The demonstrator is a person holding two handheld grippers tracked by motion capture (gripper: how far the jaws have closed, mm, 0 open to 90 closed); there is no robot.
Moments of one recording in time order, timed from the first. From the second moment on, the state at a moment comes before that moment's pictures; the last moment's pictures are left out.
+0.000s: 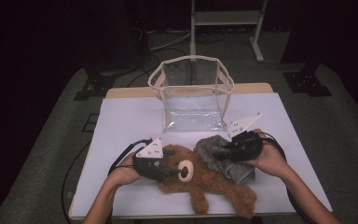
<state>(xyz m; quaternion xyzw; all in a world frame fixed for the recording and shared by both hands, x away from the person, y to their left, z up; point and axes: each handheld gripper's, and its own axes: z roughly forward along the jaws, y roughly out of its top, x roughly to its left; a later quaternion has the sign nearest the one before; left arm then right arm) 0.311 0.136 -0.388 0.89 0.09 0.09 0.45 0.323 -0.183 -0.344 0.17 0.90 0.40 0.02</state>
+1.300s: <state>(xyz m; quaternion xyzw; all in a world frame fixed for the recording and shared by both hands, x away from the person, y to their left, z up) 0.320 0.145 -0.383 0.88 0.11 0.11 0.44 0.322 -0.175 -0.356 0.17 0.90 0.40 0.03</state>
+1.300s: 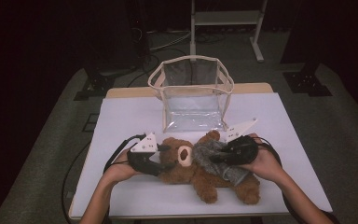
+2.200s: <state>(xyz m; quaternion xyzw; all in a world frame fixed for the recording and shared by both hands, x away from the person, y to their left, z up) 0.325 0.143 -0.389 0.88 0.13 0.10 0.44 0.267 -0.221 -0.378 0.19 0.89 0.41 0.04</state>
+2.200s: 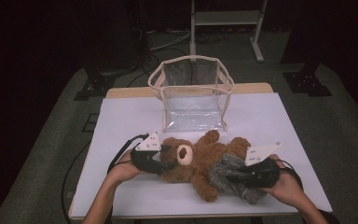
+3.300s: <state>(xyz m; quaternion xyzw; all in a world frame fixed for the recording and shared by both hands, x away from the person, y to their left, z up) 0.318 0.143 -0.399 0.89 0.12 0.08 0.42 0.292 -0.238 -0.380 0.24 0.86 0.45 0.05</state>
